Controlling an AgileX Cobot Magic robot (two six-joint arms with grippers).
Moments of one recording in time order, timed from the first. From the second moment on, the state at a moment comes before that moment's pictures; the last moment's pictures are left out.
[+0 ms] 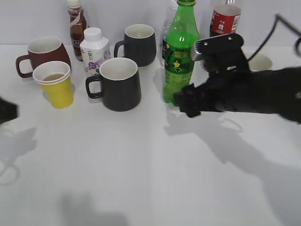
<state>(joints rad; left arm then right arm) -0.30 1.05 -0.49 0.17 0.26 -0.49 0.57 1.65 -0.75 0.16 -0.21 -0.08</state>
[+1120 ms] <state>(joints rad) -0.30 0.08 -0.56 0.01 1.15 0.03 0.57 0.51 -0.52 -0.10 1.03 0.17</state>
